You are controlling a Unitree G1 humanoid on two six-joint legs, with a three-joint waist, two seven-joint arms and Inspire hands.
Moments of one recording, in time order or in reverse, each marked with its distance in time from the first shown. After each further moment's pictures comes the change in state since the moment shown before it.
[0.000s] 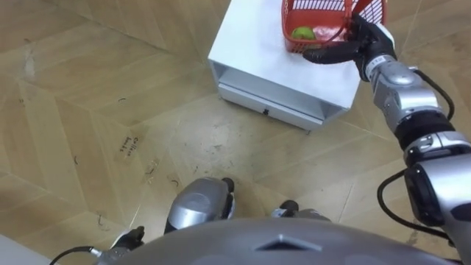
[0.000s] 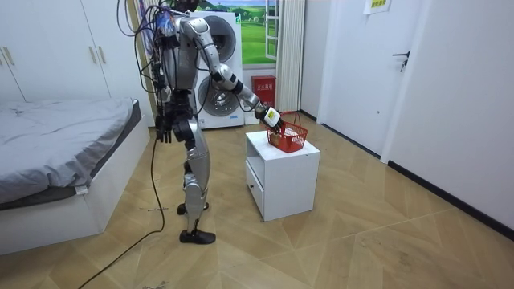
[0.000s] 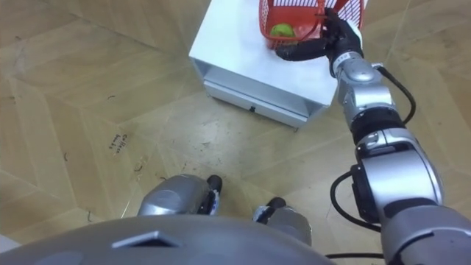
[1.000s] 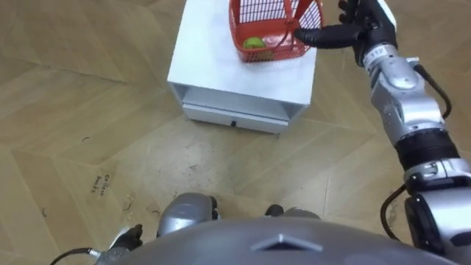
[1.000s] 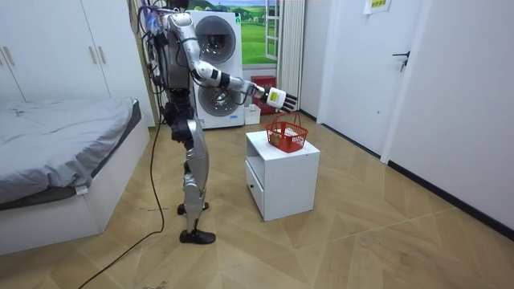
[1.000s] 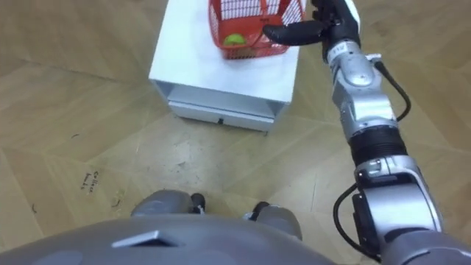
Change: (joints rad) left arm 0.011 -0.006 0.065 -0.009 -0.012 -0.015 0.008; right arm 0.212 0.006 -0.116 -0.502 -0.014 -0.024 -0.041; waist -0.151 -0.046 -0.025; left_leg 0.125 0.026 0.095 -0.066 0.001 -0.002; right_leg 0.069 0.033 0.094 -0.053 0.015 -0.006
